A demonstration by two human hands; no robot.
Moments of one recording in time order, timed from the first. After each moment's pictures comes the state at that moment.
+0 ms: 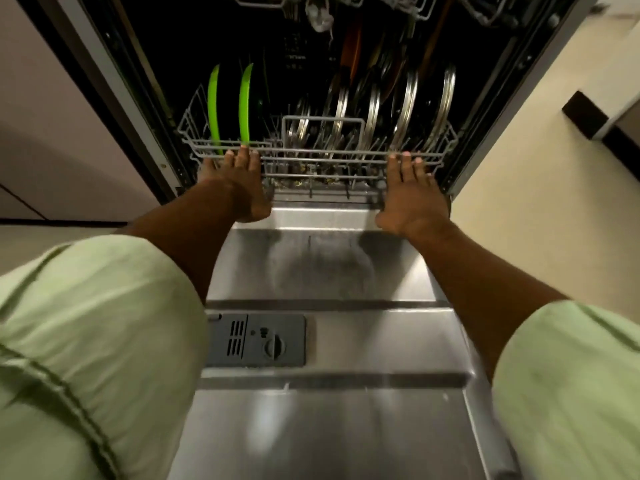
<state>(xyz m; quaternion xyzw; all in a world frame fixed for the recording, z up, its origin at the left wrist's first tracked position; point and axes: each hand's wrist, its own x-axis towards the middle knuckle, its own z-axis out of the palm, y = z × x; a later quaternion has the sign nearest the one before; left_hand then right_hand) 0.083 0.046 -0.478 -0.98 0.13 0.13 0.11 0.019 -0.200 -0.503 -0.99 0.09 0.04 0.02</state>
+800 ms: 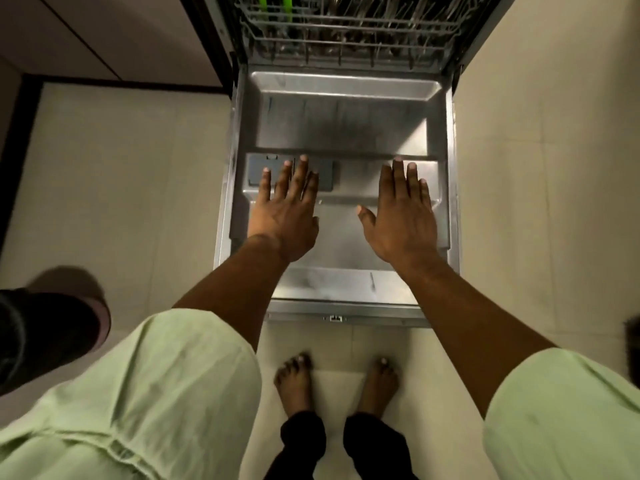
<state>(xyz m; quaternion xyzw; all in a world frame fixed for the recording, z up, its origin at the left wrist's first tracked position) -0.241 0.094 -0.397 -0.95 0.21 0.19 0.09 -0.276 -0.087 -0.405 -0.99 0.07 0.14 0.05</state>
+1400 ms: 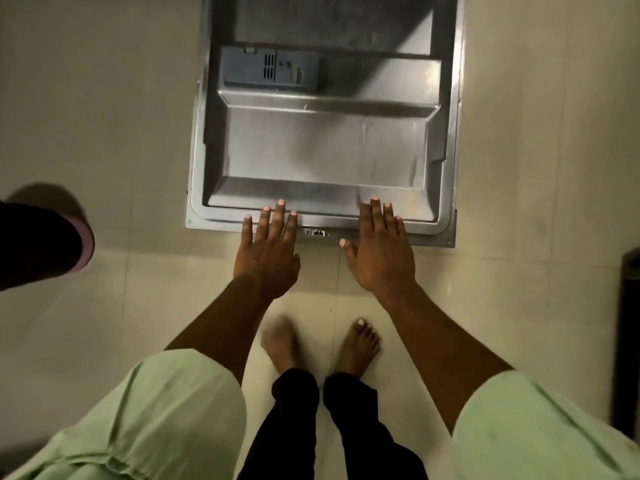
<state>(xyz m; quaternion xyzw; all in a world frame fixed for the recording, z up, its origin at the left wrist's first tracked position) -0.450 0.104 -0.464 -0.92 0.16 0.34 0.08 -0.470 -0.084 -0.467 -0.96 0.04 0.27 0.11</state>
